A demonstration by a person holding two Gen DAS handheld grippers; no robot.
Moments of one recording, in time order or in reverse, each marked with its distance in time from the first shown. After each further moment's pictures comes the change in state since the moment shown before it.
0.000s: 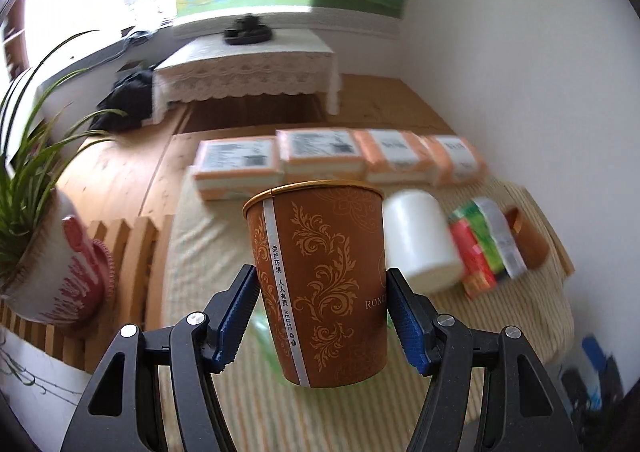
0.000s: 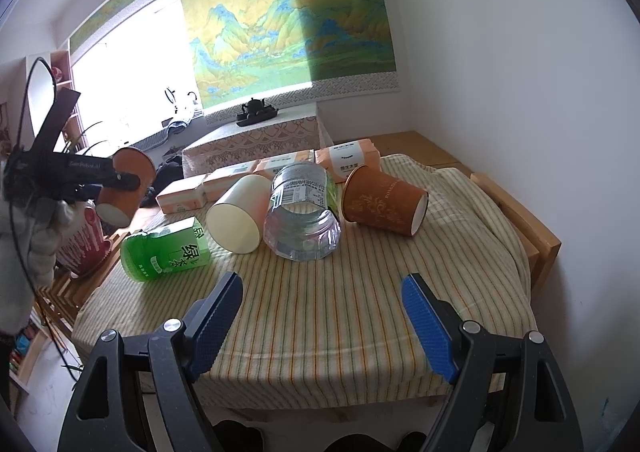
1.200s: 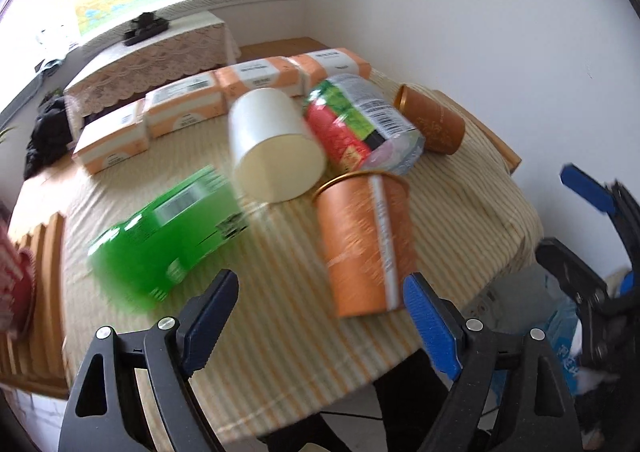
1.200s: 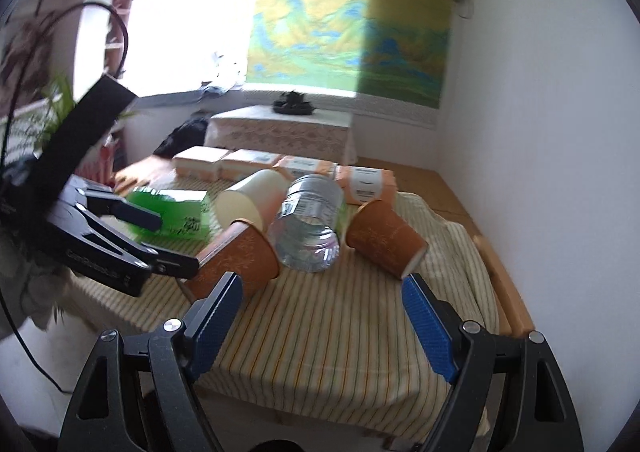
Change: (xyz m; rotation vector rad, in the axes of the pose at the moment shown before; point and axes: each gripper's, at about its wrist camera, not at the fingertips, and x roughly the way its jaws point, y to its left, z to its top) left arm 0.018 -0.082 -0.083 0.215 0.089 -0.155; right arm -0.008 0.016 0.015 -0.371 -0.007 0.018
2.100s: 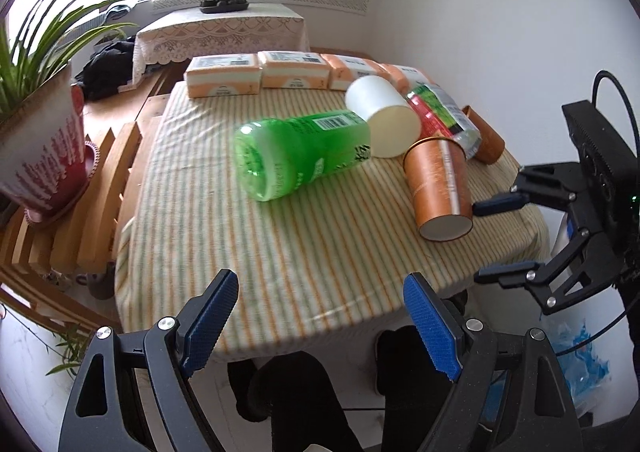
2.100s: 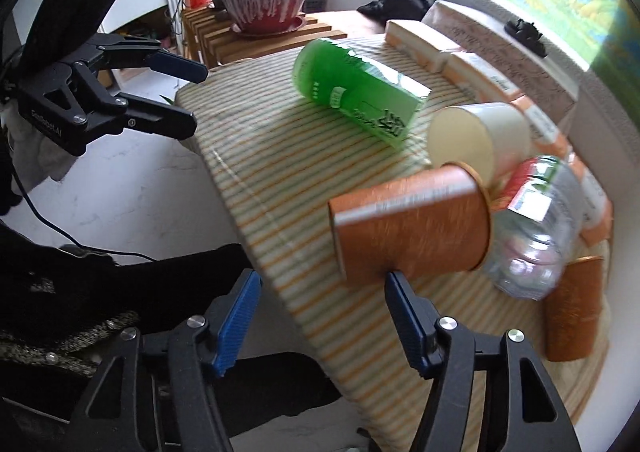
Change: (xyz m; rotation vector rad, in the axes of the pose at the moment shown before) left arm -0.072 0.084 -0.089 -0.235 -0.059 0.034; right arm 0.085 0.079 0.017 -0.521 0.459 0.615
